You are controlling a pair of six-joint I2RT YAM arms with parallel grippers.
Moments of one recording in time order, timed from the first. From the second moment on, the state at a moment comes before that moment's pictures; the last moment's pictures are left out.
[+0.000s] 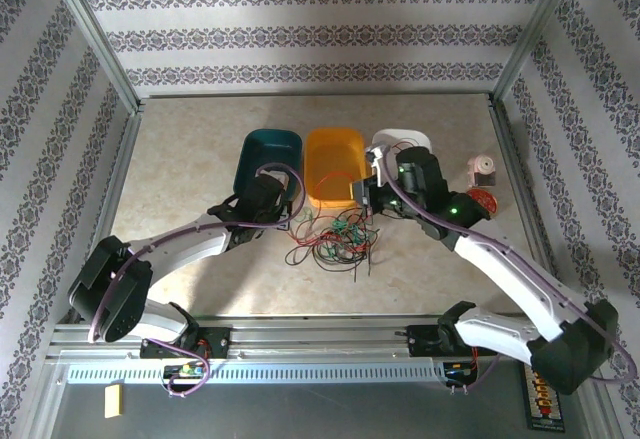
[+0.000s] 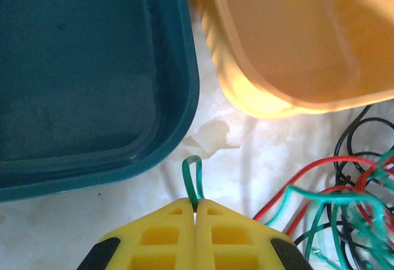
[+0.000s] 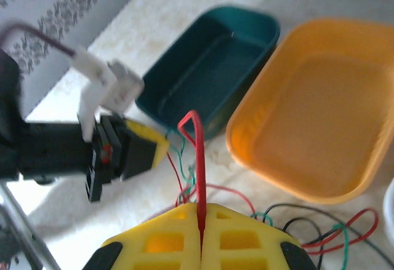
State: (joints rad) left arm -0.61 1.43 0.79 -0.20 -0.10 -0.43; right arm 0.56 1.06 0.99 -0.46 -0.25 0.28
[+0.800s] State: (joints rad) left arm -0.61 1.46 0.79 -0.20 -0.04 -0.42; right arm 0.22 1.11 1.10 -0.37 0.02 0.35
